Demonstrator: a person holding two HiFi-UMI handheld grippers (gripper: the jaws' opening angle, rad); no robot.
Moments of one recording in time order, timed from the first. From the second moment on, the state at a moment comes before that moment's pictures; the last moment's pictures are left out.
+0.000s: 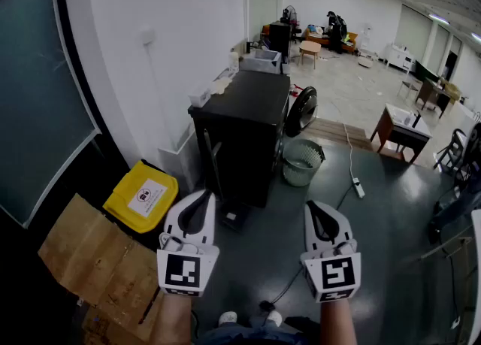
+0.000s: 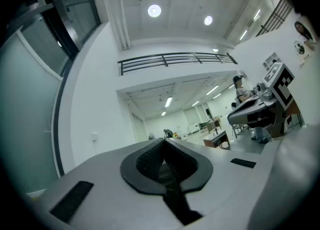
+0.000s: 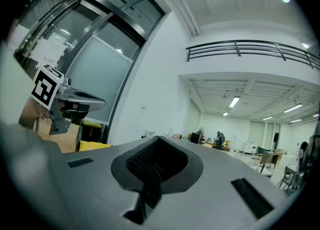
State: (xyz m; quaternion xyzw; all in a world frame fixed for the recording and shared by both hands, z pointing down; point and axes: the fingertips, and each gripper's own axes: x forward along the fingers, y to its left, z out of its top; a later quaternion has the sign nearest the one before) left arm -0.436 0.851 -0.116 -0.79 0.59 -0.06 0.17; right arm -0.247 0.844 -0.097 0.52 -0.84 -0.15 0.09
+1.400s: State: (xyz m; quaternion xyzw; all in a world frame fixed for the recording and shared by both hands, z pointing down) left arm -0.289 0.785 -0.079 -0.81 0.58 -0.06 0.11; right arm -0.075 0.798 -0.068 0.58 -0.81 -0.07 0.06
